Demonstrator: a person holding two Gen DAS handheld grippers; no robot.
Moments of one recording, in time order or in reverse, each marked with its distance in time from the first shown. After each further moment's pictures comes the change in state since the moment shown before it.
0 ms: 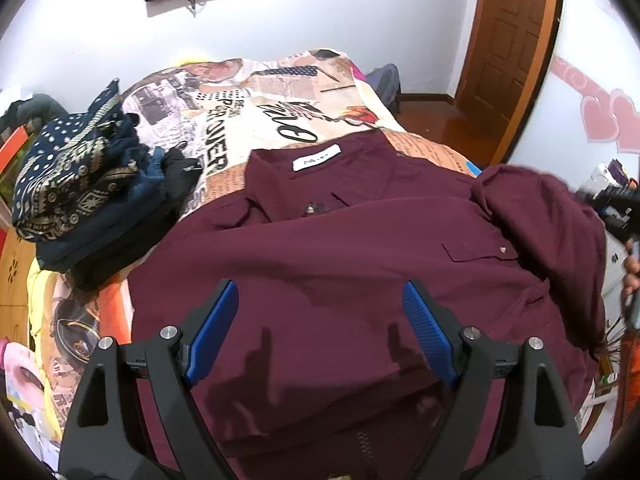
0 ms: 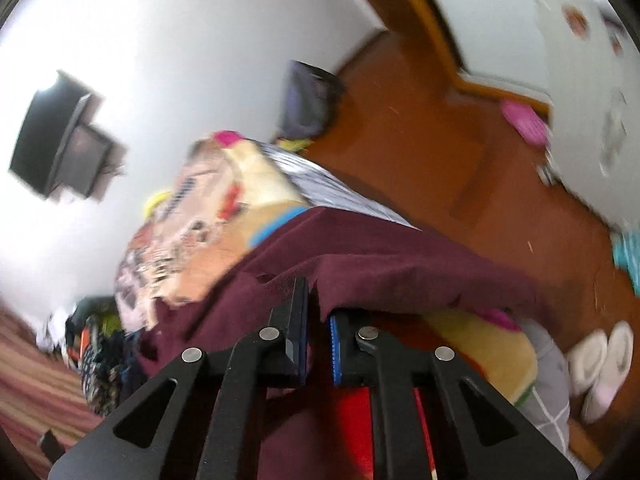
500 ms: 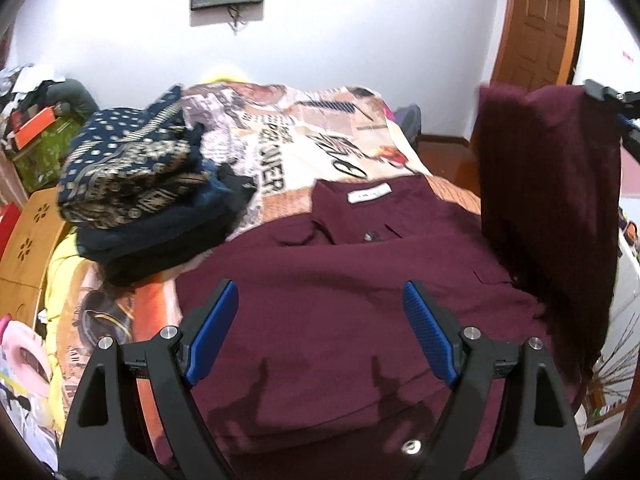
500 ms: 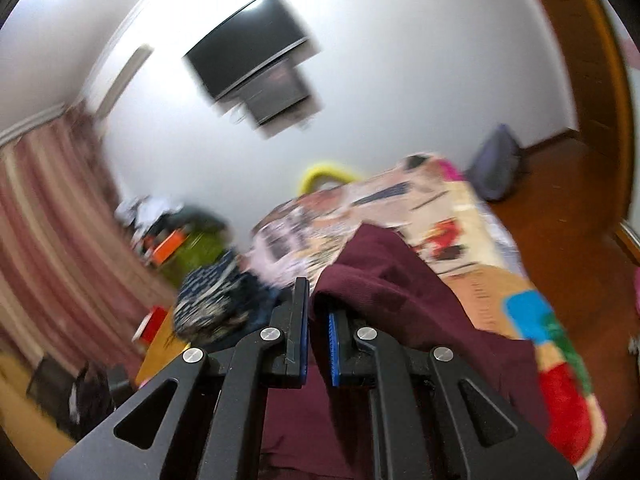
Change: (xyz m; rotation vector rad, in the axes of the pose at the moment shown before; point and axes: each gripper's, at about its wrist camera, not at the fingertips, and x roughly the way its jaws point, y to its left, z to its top) left arm -0.051 0.071 -0.011 -0.108 -0.127 0.020; right arm -0.050 0.241 -0.061 -0.547 0.002 0.410
